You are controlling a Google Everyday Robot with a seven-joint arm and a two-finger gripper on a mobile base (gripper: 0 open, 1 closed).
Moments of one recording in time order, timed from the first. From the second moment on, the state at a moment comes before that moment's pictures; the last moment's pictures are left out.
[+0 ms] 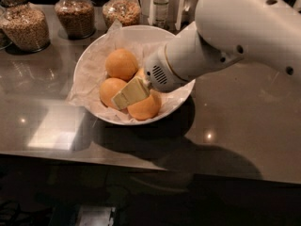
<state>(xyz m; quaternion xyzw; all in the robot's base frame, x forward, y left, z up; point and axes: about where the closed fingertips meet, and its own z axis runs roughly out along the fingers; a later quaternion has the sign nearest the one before) 0.489 0.039 0.904 -0.41 0.84 0.23 0.28</state>
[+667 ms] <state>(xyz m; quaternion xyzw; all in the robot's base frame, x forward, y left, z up) 0.491 0.037 0.913 -0.41 0.84 0.23 0.28</state>
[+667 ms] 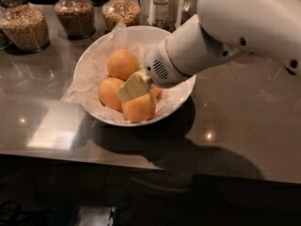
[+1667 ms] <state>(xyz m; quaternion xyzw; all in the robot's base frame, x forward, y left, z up) 0.497 0.010 0.911 -0.35 0.86 0.20 0.29</state>
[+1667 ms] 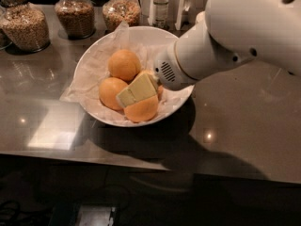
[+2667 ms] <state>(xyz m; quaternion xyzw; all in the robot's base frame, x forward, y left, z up) 0.496 -0.041 0.908 -0.25 0.90 0.14 0.33</state>
